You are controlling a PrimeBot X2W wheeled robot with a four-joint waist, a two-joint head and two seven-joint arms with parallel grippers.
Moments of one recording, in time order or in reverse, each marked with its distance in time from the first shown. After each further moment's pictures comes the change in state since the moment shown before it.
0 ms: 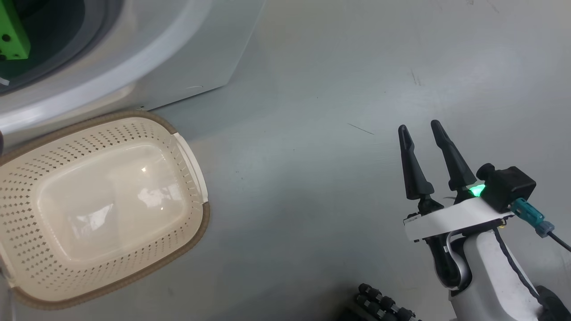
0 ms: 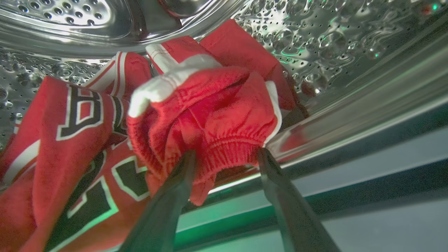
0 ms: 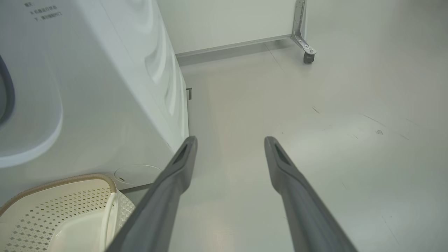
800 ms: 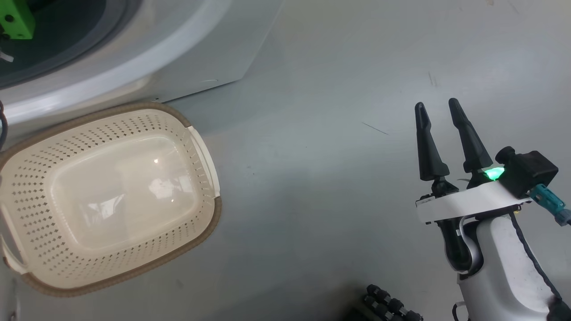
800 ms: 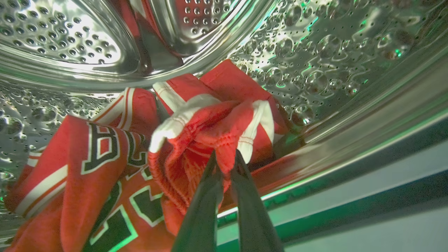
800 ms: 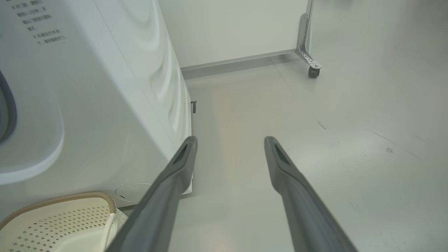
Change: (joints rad) left arm -0.047 -0.017 -0.012 0.004 -0.010 -0.026 -0.076; right arm -0.048 0.005 -0.053 -0.012 -0.009 0.009 0.000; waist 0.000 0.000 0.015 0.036
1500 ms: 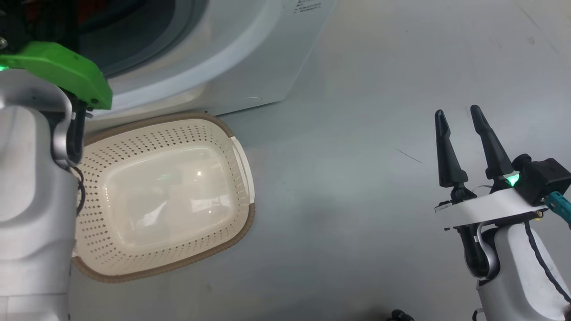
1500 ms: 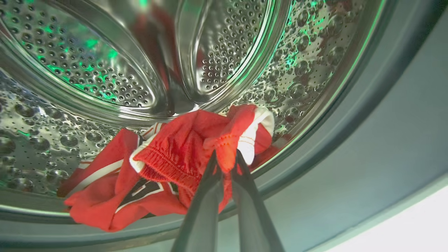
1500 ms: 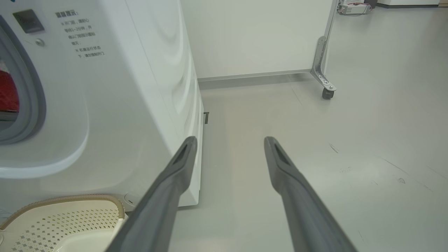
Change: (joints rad) left arm 0.261 -0.104 -0.013 -0.115 0.017 0.011 -0.407; right arm 0.033 -0.039 -0.057 -0.007 -0.072 0.007 0.000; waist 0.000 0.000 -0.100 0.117
